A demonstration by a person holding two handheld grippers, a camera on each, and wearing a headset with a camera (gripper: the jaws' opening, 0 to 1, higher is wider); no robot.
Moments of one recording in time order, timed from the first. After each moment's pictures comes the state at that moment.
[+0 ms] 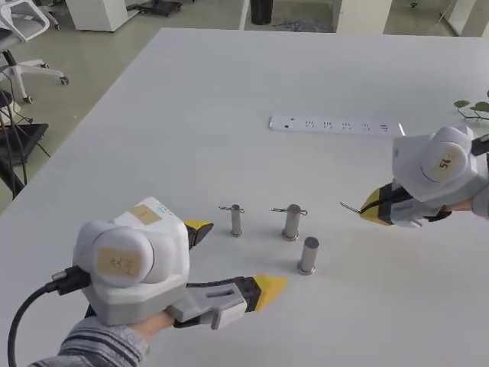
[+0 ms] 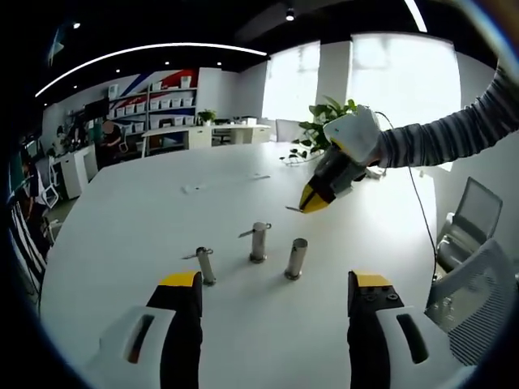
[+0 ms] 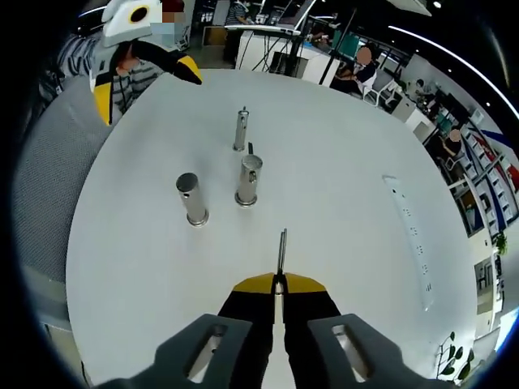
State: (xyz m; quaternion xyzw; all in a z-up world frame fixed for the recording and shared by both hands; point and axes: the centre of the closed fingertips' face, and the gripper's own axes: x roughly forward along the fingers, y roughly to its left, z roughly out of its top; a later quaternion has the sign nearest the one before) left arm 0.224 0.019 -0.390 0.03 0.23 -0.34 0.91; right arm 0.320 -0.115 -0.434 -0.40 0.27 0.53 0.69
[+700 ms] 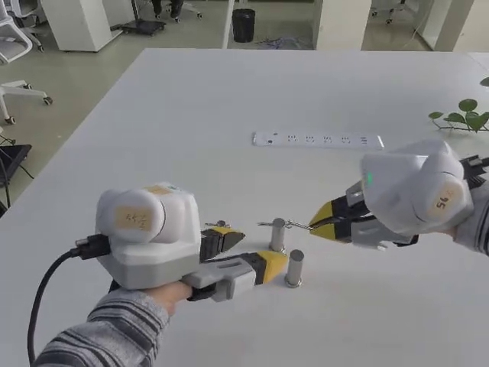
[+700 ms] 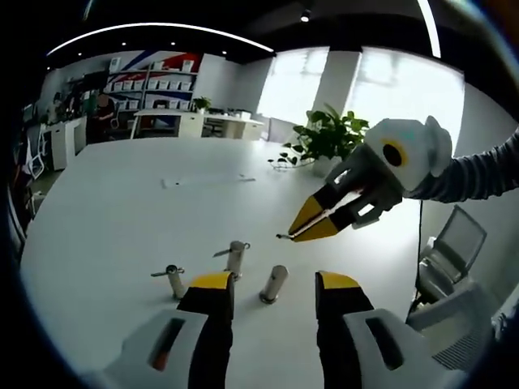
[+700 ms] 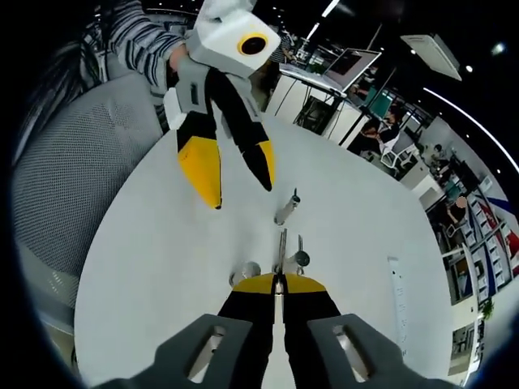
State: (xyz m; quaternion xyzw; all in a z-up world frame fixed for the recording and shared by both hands) left arm 0.242 -0.012 -0.377 -0.04 0.26 -0.36 0.89; right arm 0.269 -0.056 -0.389 -0.43 0.14 0.60 0.66
